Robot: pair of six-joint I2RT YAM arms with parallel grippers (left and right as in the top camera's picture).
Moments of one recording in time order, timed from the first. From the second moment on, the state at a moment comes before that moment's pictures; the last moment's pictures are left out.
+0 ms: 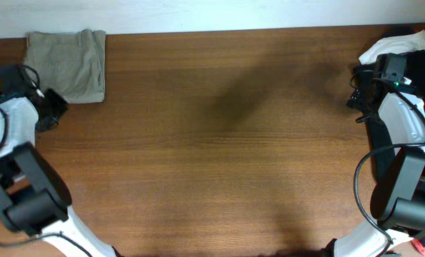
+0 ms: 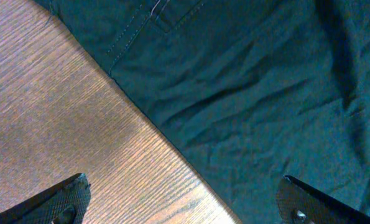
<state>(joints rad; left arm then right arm) 0.44 2.05 1.60 -0.66 0.08 -0.36 -0.31 1.87 1.37 -0.65 0.33 0.34</state>
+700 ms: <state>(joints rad) 0.14 2.27 1.60 -0.10 0.00 -0.20 -0.31 1.87 1.37 -0.65 0.33 0.34</state>
